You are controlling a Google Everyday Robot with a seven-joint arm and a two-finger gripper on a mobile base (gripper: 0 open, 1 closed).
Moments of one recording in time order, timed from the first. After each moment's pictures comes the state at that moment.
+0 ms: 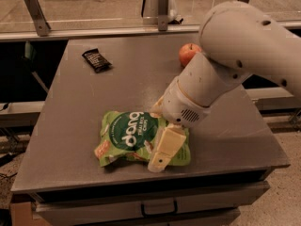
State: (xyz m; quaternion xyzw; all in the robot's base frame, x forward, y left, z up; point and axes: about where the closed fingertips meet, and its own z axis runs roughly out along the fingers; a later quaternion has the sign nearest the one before) arm 0.412 -0.015 0.846 -0.67 0.70 0.19 0.16
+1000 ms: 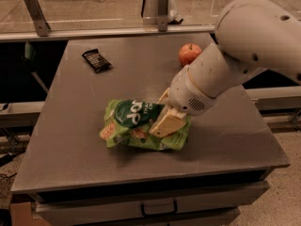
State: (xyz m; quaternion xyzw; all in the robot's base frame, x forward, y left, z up) arm 0.447 -0.025 0.858 -0.65 0.71 0.18 0.22
